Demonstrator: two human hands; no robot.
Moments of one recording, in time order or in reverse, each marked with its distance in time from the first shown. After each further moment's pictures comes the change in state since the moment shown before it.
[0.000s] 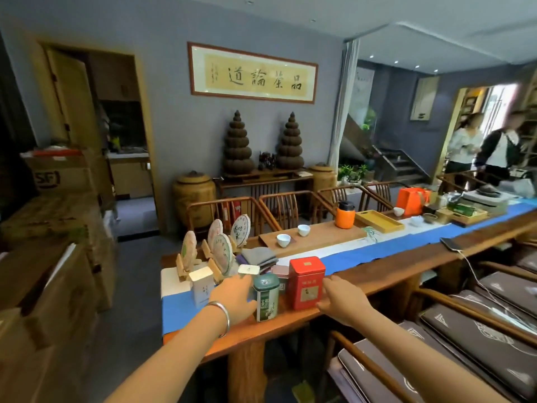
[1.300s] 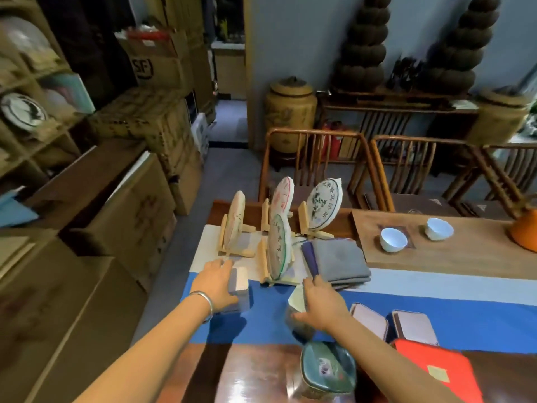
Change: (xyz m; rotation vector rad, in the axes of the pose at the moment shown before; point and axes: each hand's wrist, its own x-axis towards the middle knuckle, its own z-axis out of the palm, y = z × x) left_hand 0.279 -0.254 0.148 -0.012 -0.287 -0.575; right_hand 0.418 -0.071 0.229 0.015 -0.510 -0.395
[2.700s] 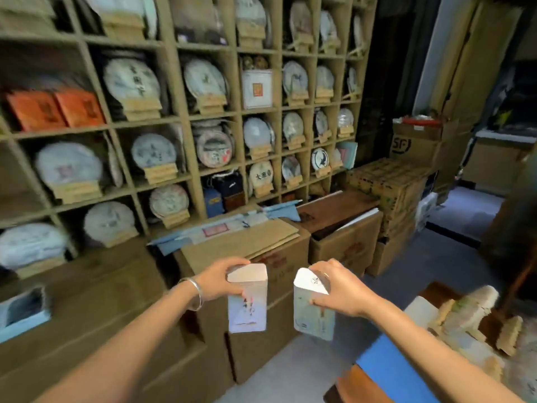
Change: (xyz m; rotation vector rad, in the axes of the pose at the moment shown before) left_hand -0.412 -0.234 -0.067 -0.707 0.475 -0.522; right_hand -0.076 -0.365 -0.067 0.104 -0.057 -1.122
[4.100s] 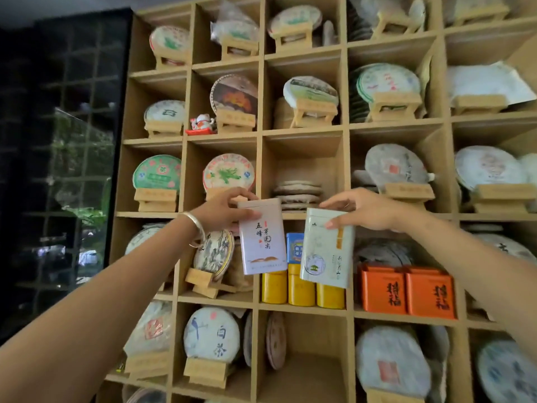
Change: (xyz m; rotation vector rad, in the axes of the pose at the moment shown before) left_hand -0.321 -0.169 -0.730 -0.034 1.084 -0.016; right_hand 0.486 -0.762 -0.092 0.274 -0.021 -1.052
